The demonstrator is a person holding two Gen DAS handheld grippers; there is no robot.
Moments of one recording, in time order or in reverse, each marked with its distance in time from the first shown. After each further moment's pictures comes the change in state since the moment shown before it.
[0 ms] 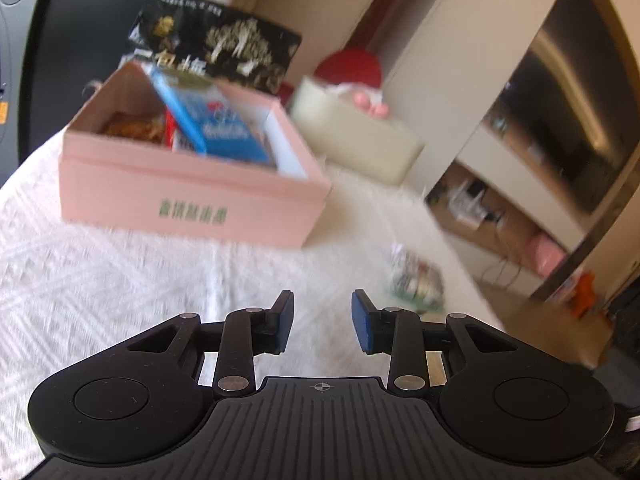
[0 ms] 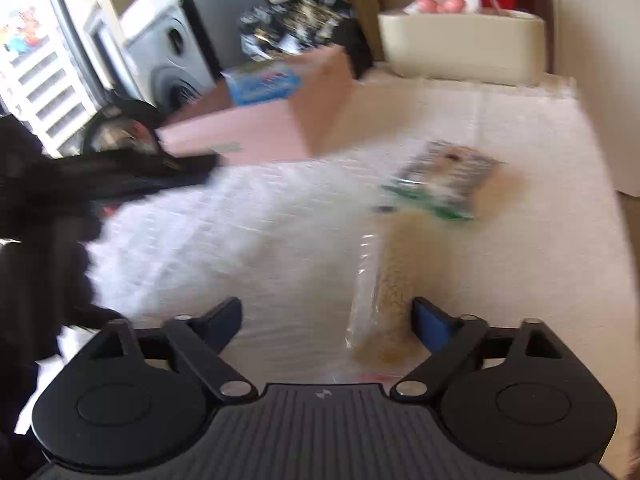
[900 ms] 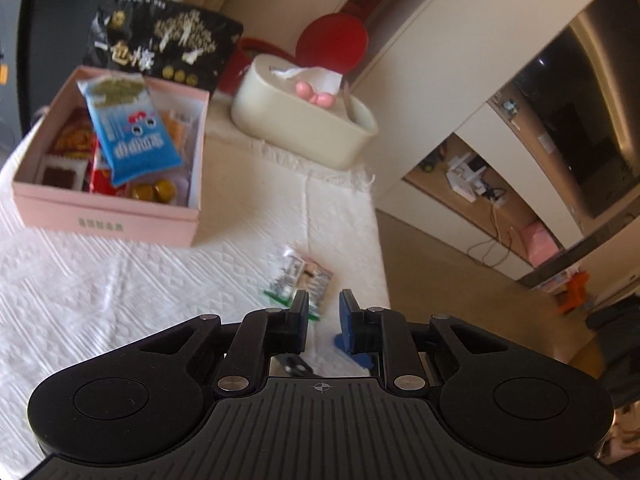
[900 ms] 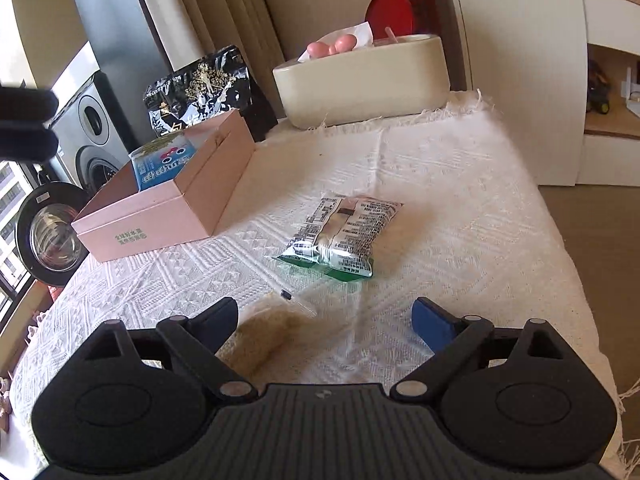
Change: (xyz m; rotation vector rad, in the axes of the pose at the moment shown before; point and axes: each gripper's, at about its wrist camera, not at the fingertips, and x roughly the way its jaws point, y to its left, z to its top) left arm -0.022 -0.122 0.091 -0.165 0.224 0.014; right arm 0.007 -0.055 0.008 0.197 -0.206 -0.267
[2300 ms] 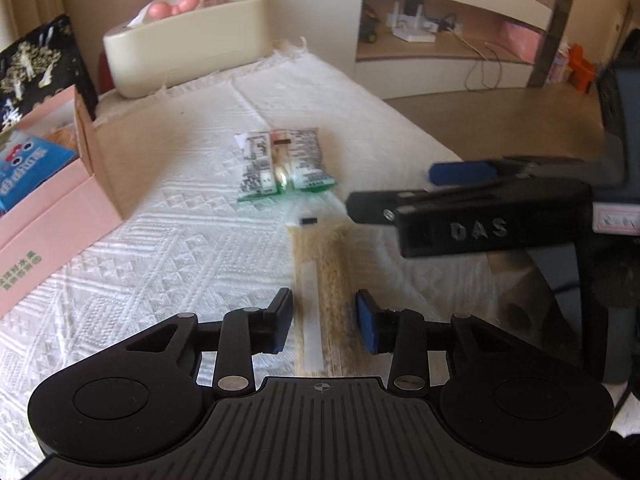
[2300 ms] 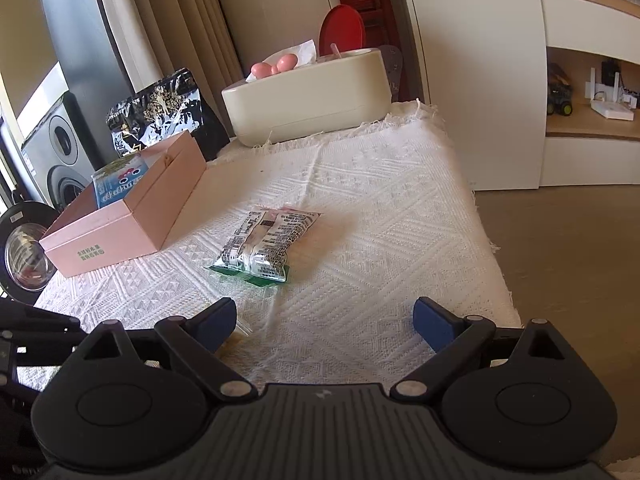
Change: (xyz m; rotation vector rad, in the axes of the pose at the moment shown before) left arm 0.118 0.000 -0.099 0.690 0.144 0.135; right arm -0.018 -0.038 -0.003 0.043 -0.045 -0.081
